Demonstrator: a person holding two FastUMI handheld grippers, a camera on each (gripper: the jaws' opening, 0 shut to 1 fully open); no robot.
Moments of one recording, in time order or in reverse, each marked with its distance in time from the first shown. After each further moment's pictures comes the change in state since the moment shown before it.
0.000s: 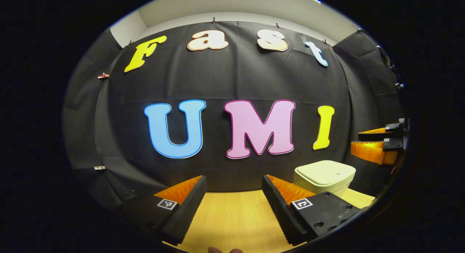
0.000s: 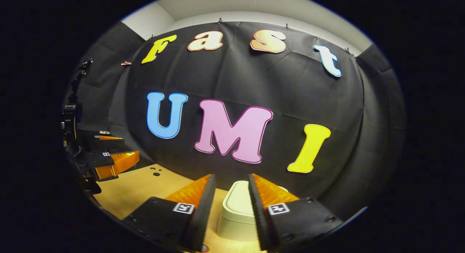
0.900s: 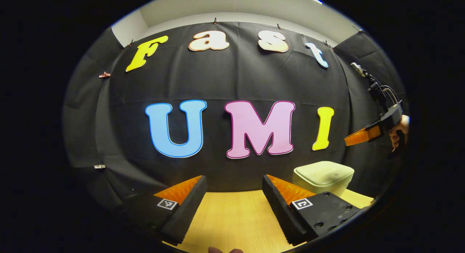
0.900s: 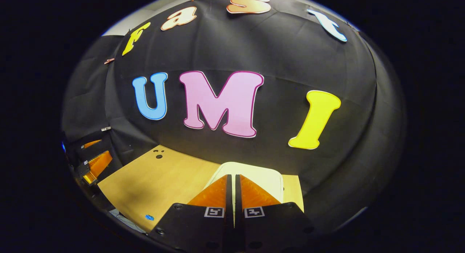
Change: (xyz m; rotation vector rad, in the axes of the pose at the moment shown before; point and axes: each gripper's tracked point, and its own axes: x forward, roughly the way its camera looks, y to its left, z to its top) left arm -0.002 -0.002 0.000 -0.011 -0.006 0.006; right arm 0.060 -0.074 -0.041 0.138 0.366 0.095
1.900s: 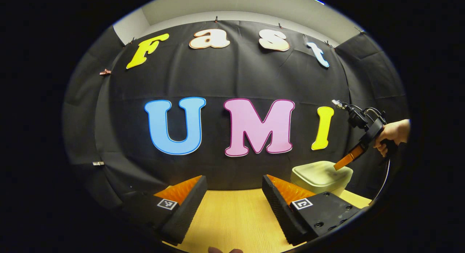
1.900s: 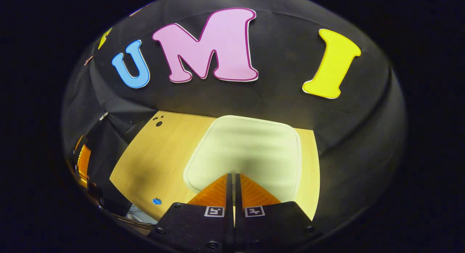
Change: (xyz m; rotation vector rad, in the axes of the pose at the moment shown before) left arm -0.001 -0.003 -0.004 -0.016 0.017 -0.002; right arm 0.062 -0.017 -0.086 0.094 0.416 0.048
